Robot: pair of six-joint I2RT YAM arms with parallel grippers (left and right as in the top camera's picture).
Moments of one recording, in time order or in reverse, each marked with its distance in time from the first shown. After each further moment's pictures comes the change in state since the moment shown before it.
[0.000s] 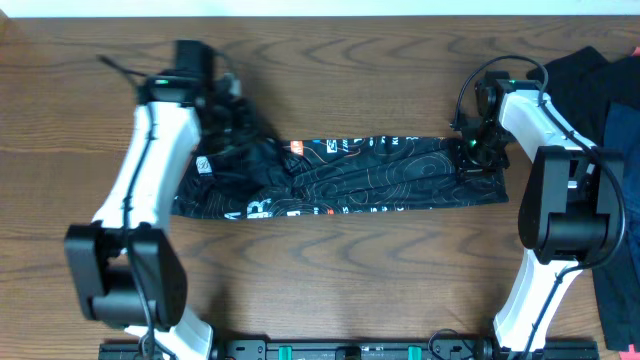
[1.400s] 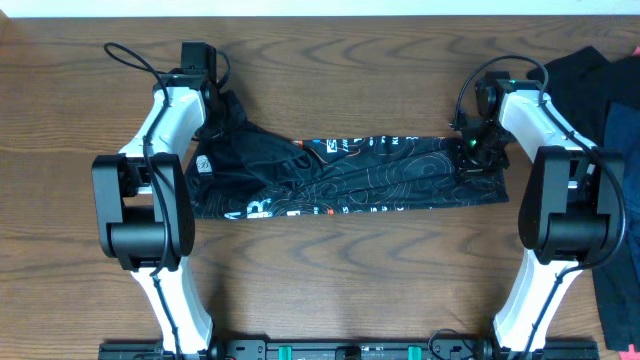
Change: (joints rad) left arm 0.092 0.306 0.057 0.277 -0.296 -0.023; right arm 0.000 -0.001 -0.002 -0.002 -0.003 0.000
